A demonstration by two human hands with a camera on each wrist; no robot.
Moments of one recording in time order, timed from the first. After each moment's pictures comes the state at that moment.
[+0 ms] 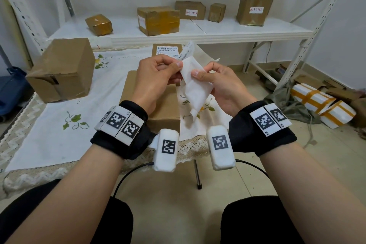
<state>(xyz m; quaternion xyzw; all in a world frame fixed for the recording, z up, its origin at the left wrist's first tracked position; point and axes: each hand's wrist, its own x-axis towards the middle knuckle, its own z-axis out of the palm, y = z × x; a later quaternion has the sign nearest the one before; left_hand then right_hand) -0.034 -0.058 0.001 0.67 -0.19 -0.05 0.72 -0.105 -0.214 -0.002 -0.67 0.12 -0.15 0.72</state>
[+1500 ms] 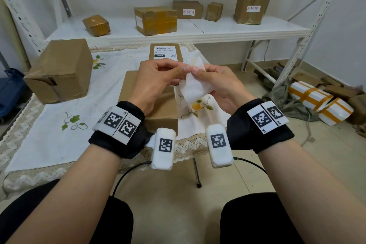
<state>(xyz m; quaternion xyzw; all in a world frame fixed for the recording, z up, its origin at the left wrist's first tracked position) -0.042 -0.054 0.003 0.66 -0.24 -0.09 0.70 -0.105 -0.213 -0.001 -0.65 0.13 -0.15 0.74</state>
